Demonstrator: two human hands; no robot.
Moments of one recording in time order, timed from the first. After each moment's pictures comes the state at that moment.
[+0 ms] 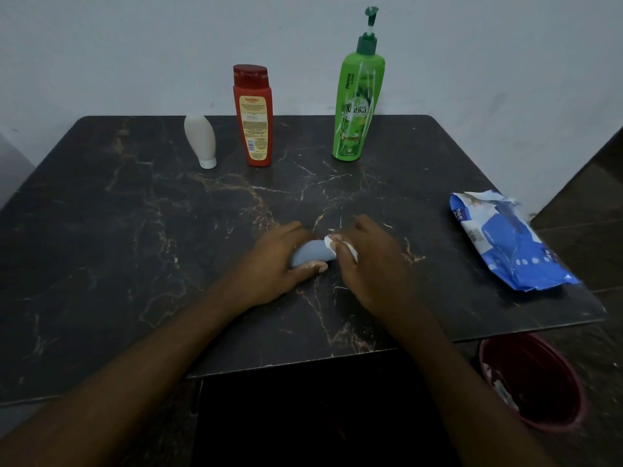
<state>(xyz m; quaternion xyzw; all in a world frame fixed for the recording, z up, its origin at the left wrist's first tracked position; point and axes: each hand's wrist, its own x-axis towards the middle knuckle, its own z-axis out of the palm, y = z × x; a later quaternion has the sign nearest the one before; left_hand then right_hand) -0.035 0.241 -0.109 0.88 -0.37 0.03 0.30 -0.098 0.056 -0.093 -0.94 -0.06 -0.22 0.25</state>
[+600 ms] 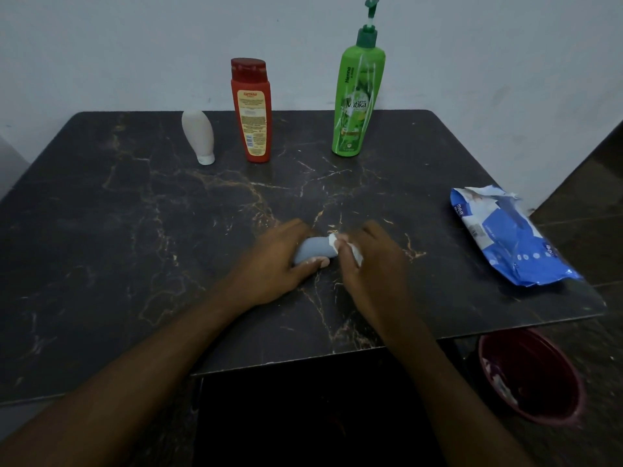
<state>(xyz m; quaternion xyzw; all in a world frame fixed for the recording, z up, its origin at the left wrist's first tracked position) -0.041 0.240 -0.109 0.88 -0.36 0.04 0.30 -0.105 0.063 -0.110 -0.92 0.00 -0.26 0.29</state>
